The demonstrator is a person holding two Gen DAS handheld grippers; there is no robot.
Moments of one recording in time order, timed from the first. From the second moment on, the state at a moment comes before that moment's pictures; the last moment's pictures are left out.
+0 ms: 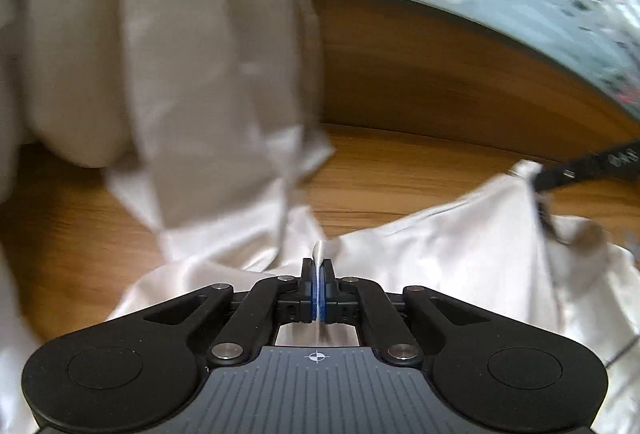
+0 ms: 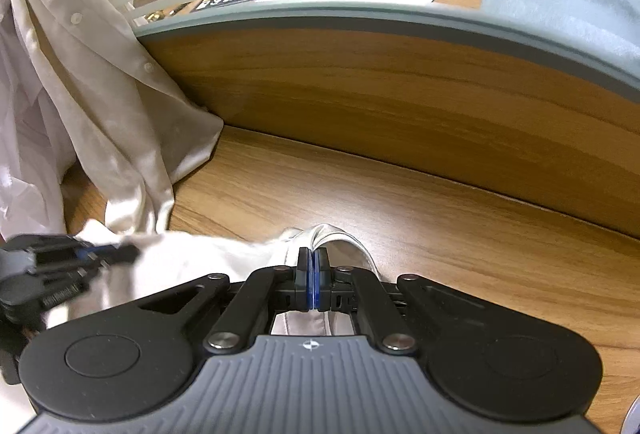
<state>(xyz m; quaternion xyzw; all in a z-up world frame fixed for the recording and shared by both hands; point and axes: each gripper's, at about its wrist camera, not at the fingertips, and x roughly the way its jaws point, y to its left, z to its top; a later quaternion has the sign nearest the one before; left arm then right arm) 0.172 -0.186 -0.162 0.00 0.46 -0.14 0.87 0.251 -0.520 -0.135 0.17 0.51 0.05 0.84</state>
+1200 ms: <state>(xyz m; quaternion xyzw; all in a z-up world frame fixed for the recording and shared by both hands) 0.193 -0.376 -0.190 0.02 0.51 -0.34 0.79 0.088 -0.585 -0.121 0.13 0.49 -0.04 0.86</state>
